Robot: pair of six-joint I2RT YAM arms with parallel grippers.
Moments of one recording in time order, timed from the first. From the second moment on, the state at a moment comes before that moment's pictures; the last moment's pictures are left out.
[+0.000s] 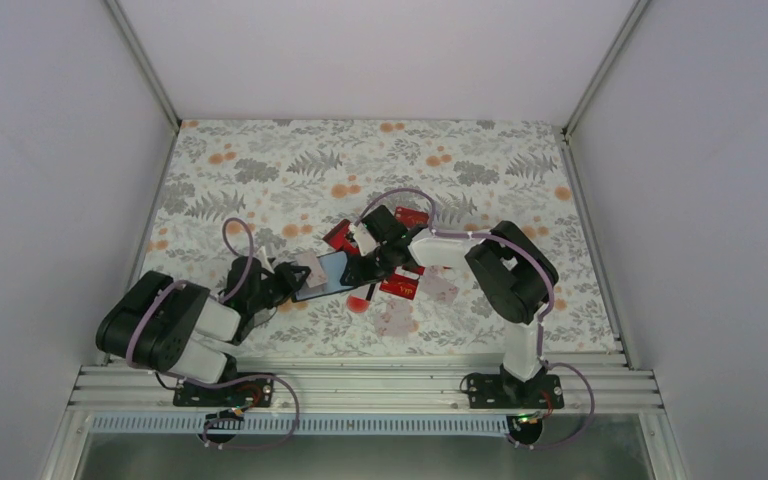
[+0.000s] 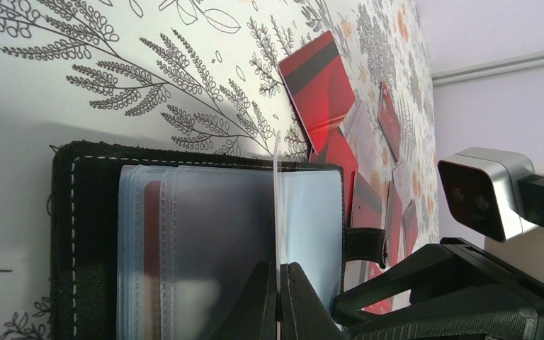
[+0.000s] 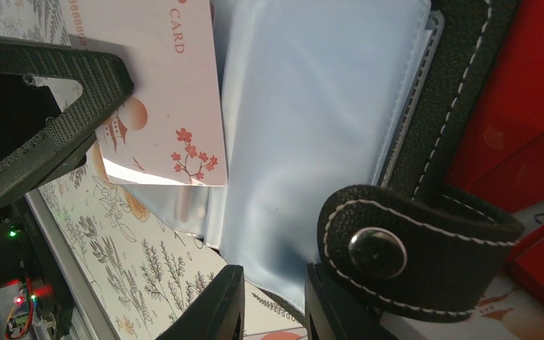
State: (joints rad) left arm -0.30 1.46 0.07 0.88 0.39 -1.03; right arm 0.78 1.95 1.11 -0.26 -0.55 0.45
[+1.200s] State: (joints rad) left arm -0.34 1.61 0.03 1.10 0.42 -1.12; right arm 0.78 1.94 1.08 -0.23 -0.55 0.47
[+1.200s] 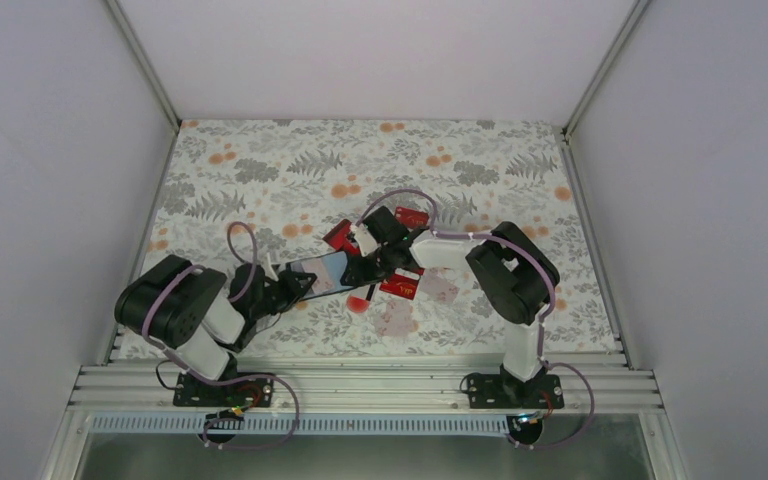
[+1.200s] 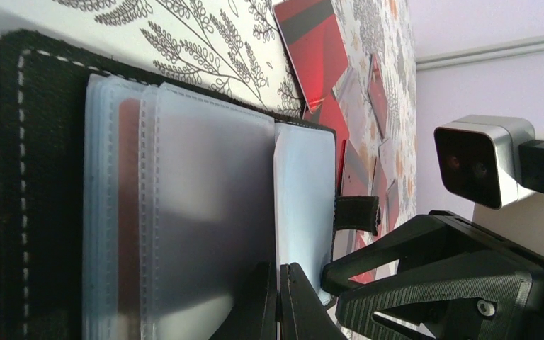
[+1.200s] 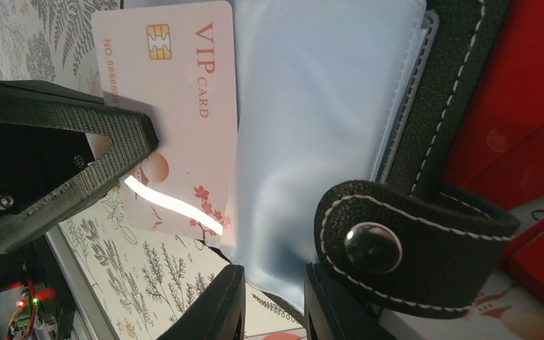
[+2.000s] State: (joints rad) left arm -0.38 1.68 0.10 1.11 0.48 -1.08; right arm 0.78 1.93 1.05 -0.19 -0.54 0.47
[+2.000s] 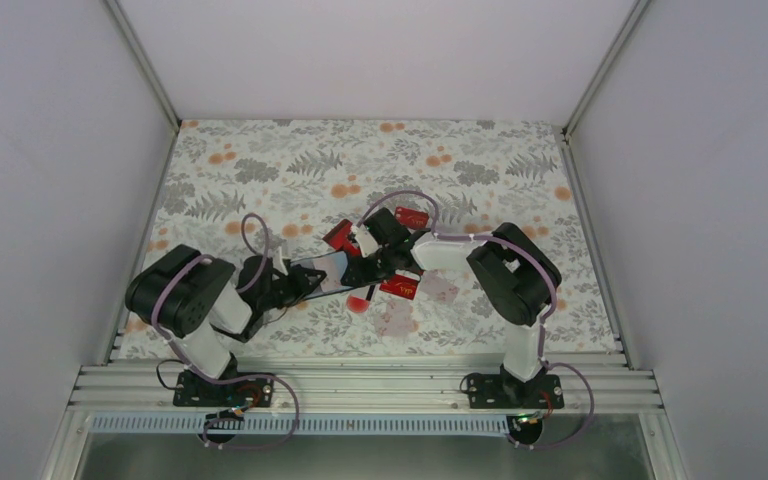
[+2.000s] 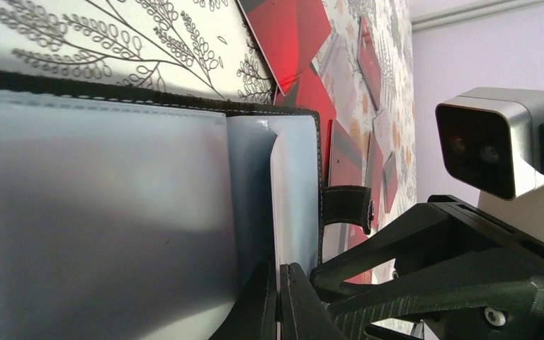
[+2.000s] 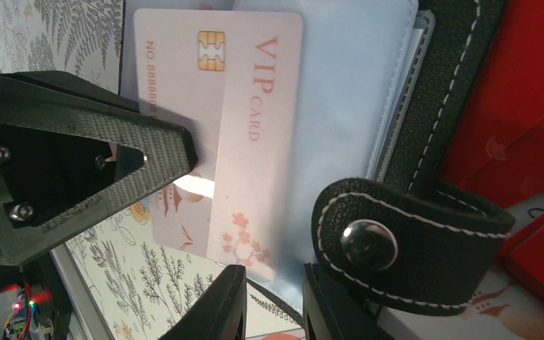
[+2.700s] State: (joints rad) left arm -0.36 1.69 0.24 0.87 0.58 -0.93; right arm 0.80 1.93 1.15 -0.35 -0.47 0.44
